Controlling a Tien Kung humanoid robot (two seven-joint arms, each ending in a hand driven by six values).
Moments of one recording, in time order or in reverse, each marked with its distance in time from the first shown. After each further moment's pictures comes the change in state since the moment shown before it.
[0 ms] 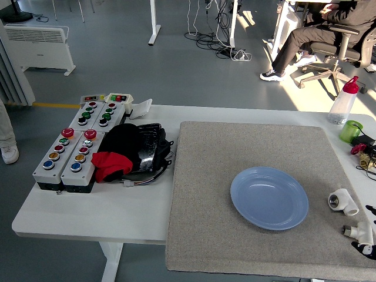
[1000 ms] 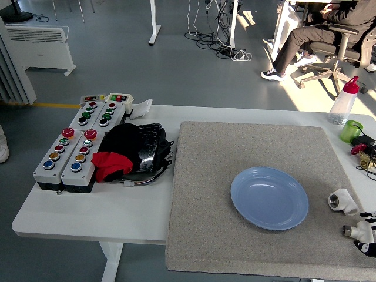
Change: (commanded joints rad) left arm -0.006 0.000 0.023 -0.002 -0.033 0.007 0.006; right arm 0.075 0.029 -0.060 -0.117 -0.154 -0.072 0.005
